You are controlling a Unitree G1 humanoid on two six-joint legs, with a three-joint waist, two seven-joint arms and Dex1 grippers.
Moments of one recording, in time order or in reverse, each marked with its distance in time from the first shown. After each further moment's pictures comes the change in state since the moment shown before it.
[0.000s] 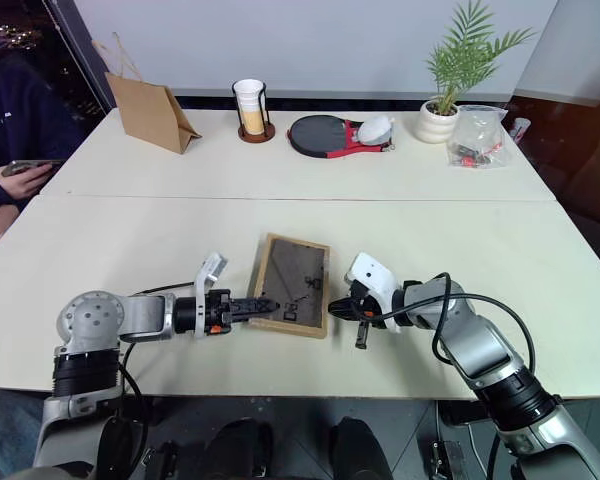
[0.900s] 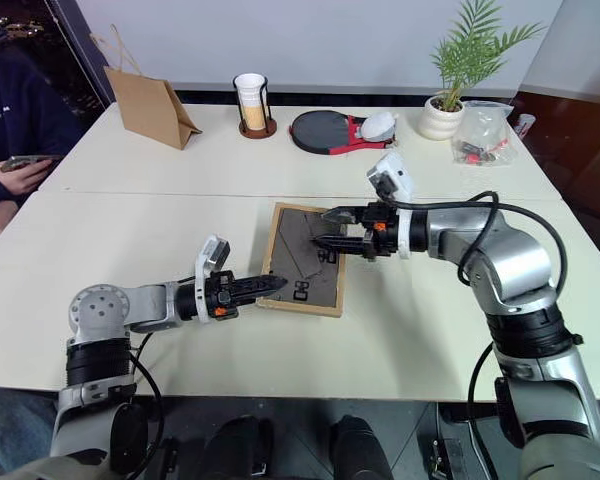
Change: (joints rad) left arm -0.060 -0.069 0.086 0.067 -0.063 -0.016 -0.105; right arm -0.366 0.048 -0.206 0.052 0.389 0.355 -0.015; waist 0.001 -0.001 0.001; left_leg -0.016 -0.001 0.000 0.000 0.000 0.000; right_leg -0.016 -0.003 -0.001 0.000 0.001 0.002
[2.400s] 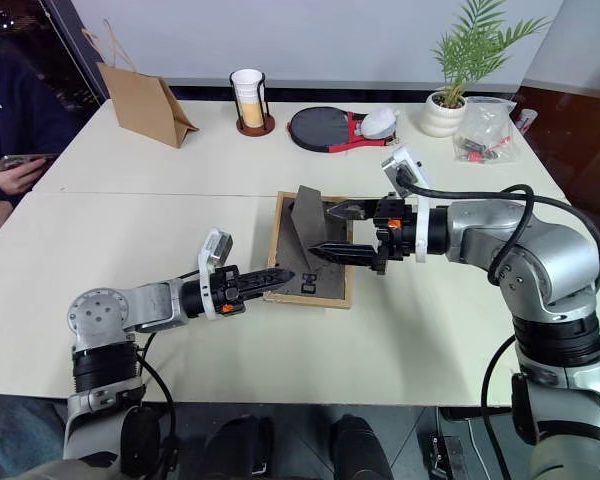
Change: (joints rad) left arm 0.008 -0.070 0.046 -0.058 -0.149 -0.005 0.203; right arm 0.043 -0.129 -0.123 -0.161 0.125 0.091 -0.063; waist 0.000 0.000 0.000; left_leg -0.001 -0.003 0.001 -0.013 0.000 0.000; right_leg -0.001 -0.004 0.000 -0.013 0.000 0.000
